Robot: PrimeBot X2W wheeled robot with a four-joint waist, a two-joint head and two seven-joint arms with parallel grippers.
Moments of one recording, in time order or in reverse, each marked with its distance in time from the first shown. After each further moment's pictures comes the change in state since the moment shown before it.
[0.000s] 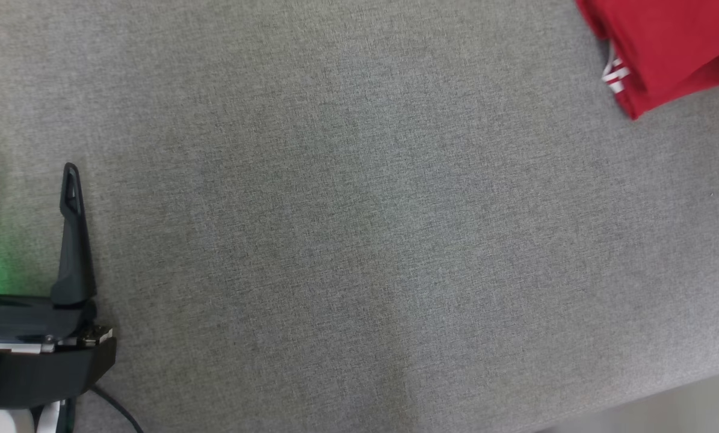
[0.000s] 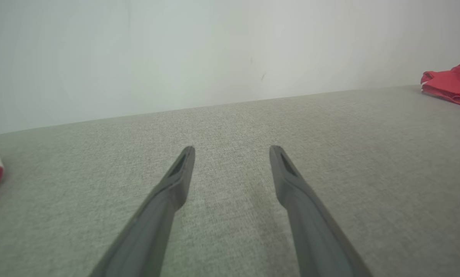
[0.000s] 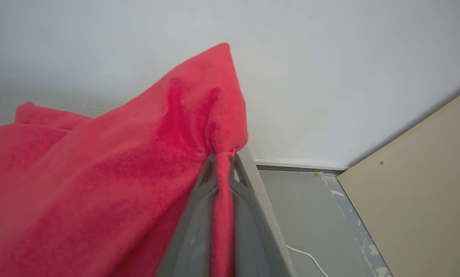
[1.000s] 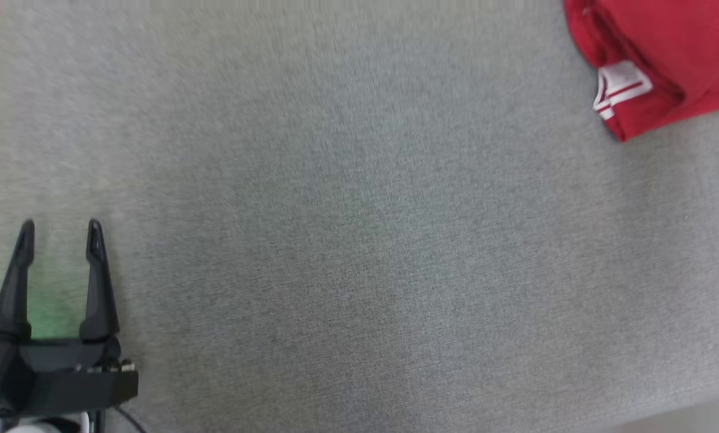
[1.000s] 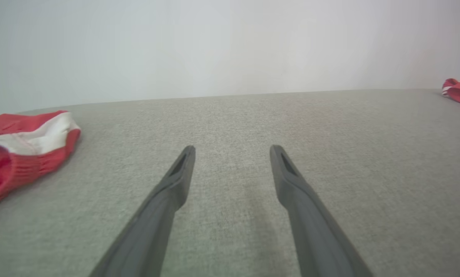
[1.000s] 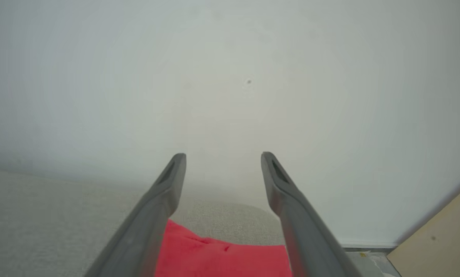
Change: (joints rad) left arm 0.064 -0.045 -0.007 0.141 -0.043 0.035 -0.066; right arm 0.024 0.098 -0.010 -0.063 -0.057 0.000 -0.151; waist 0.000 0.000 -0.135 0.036
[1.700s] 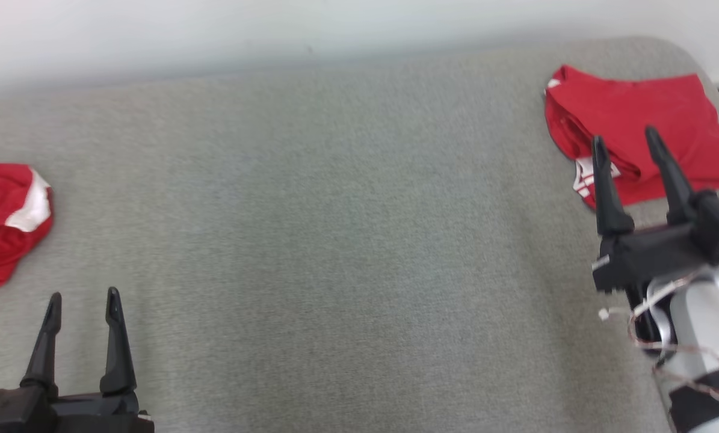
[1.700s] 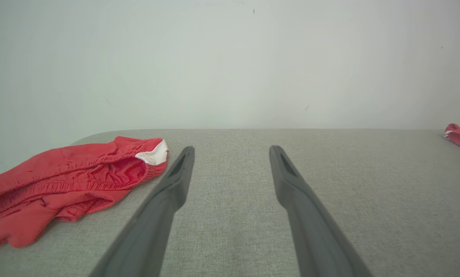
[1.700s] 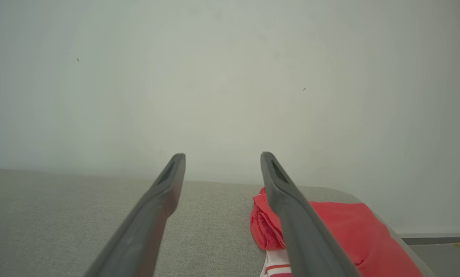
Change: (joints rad) left arm 0.112 -0.060 0.021 0.117 -0.029 0.007 -0.023; right arm 0.645 0.233 -0.172 -0.461 -0.074 0.000 -0.001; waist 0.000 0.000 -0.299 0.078
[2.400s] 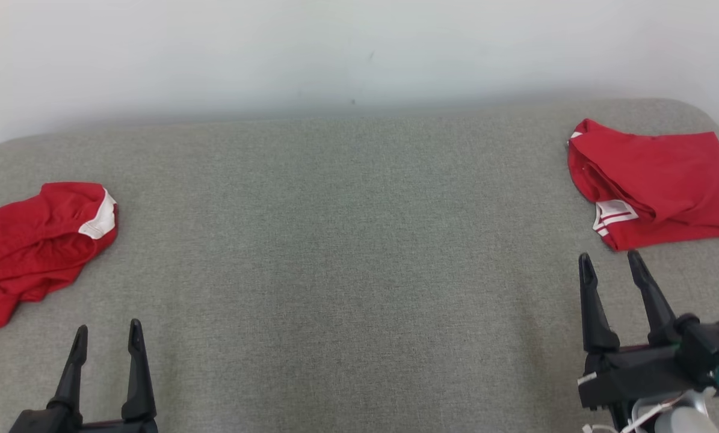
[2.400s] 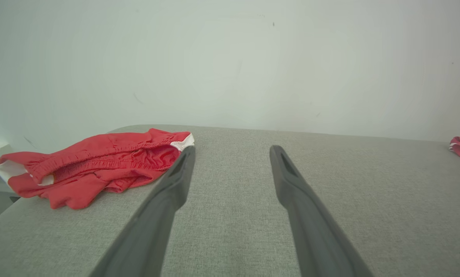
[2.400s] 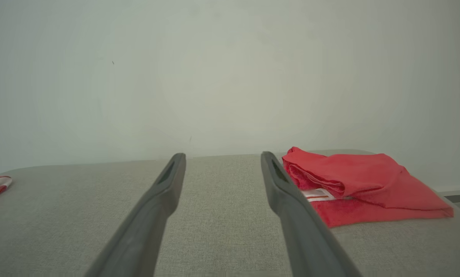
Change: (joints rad) left arm 0.052 -0.050 0.001 0.055 0.004 -0.025 0.000; right arm 0.396 0.128 -0.095 -0.235 -0.015 0.000 0.015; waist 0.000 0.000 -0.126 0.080
